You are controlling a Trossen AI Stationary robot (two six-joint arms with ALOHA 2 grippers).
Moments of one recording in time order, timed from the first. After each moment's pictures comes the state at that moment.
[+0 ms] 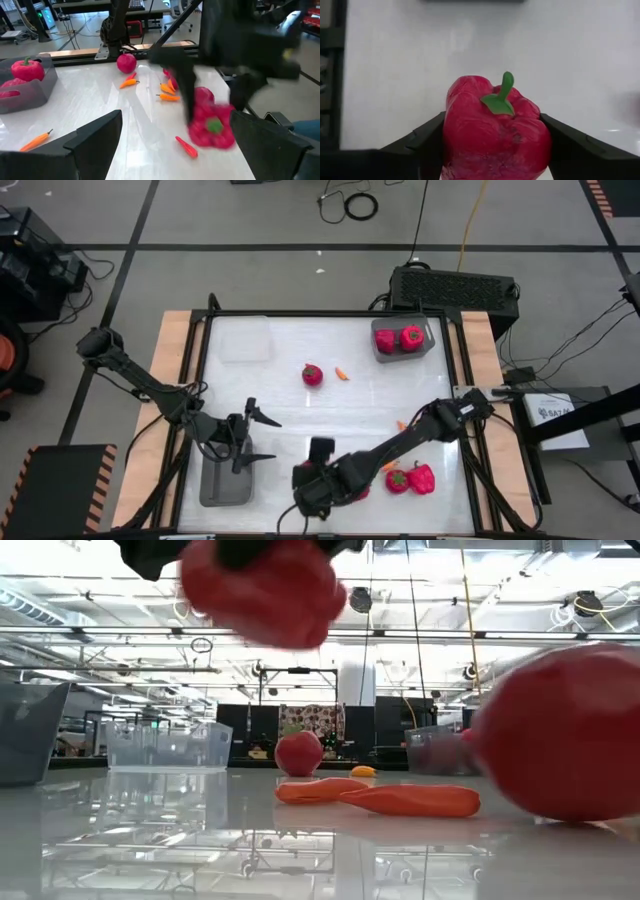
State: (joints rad) left arm -0.61 1.07 0.55 0.26 -0.44 -0.10; right arm 0.49 2.34 2.29 -1.14 0.40 0.48
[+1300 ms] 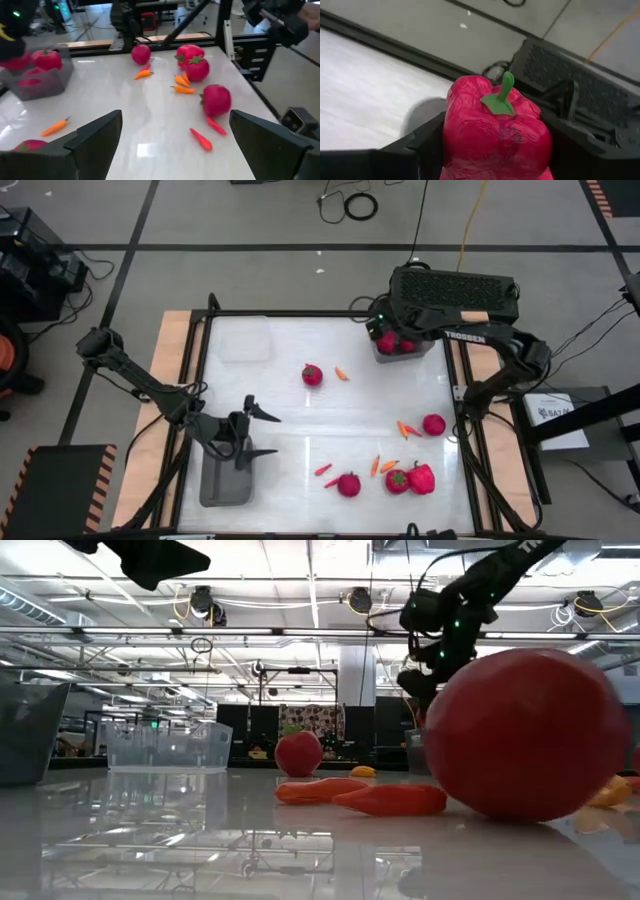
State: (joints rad) left arm -0.60 1.07 0.55 0.21 -0.51 -0.13; right arm -0.59 1.52 1.01 -0.50 0.58 0.45
